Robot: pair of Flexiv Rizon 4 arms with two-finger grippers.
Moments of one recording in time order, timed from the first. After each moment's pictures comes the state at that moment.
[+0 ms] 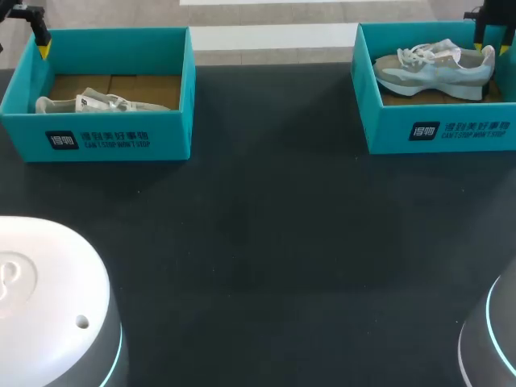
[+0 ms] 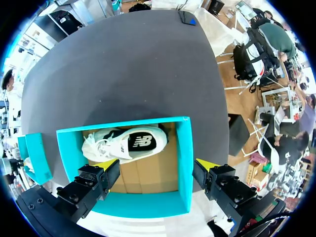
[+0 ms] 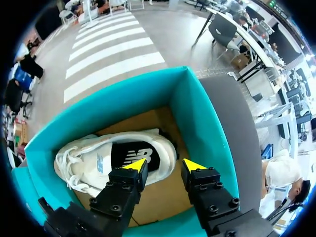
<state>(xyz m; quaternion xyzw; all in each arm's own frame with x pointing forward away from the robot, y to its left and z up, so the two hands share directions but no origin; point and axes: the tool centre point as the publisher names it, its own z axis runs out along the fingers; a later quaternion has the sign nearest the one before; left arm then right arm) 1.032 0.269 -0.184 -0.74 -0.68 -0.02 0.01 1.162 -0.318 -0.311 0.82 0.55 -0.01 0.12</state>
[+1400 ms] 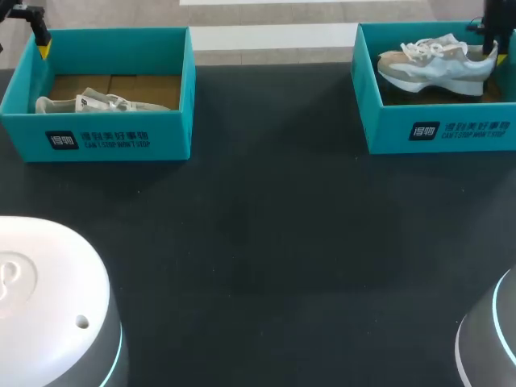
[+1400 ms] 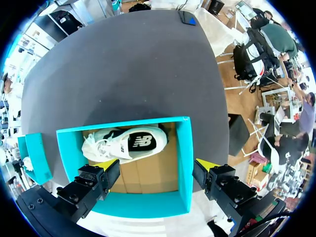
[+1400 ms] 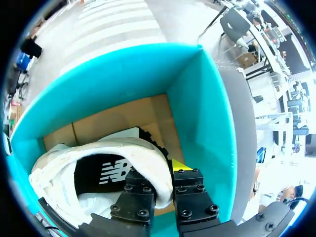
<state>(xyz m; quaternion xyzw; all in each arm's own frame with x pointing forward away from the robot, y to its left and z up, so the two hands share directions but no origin) 1.032 0.269 -0.184 -0.74 -0.68 -0.02 0.01 1.159 -0.336 -0.333 0.80 0.60 -0.07 0.07</state>
